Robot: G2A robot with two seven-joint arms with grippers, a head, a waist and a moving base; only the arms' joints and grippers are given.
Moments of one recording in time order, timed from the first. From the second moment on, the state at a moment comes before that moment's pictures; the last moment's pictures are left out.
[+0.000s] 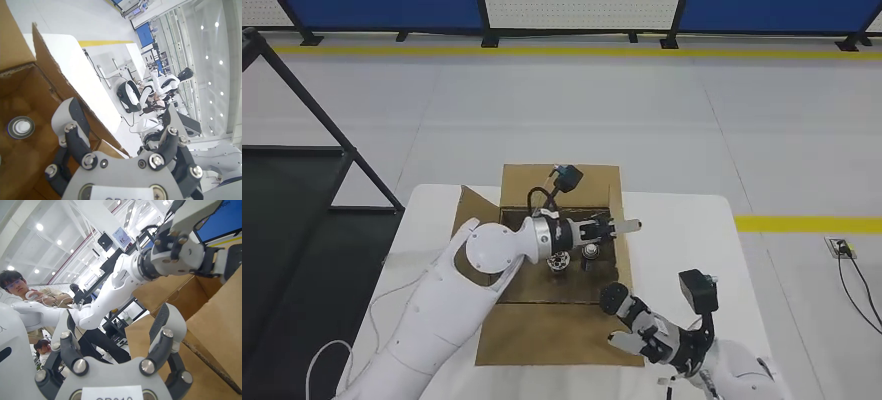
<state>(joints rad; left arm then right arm) 0.46 -1.33 -0.88 -1.27 -0.09 -0.15 -0.80 -1.34 -1.38 1.44 -1.87 -0.08 -0.74 0.81</state>
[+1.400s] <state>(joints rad) 0.93 -1.23 -1.27 -1.67 0.14 -0.22 -0.79 -1.33 -1.35 1.46 -1.87 -0.52 -0.26 0.39</state>
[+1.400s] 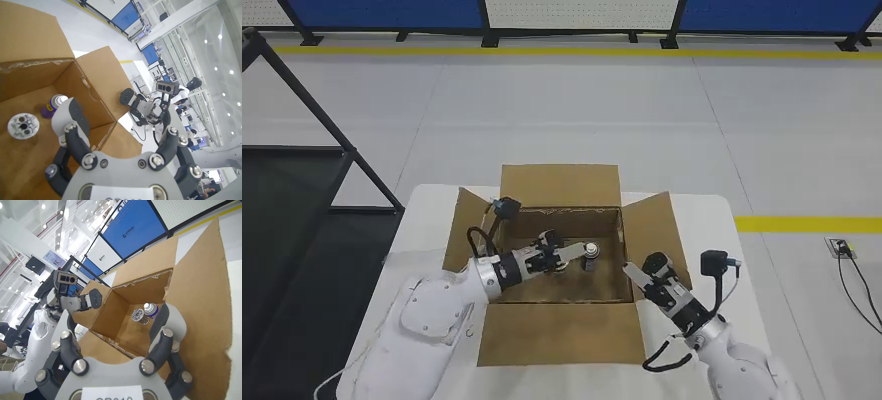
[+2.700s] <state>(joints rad) 1.46 -1.19 -1.51 -1.95 0.24 -0.39 -0.38 -1.29 -1.34 1.40 -1.84 -0.61 0.04 0.43</state>
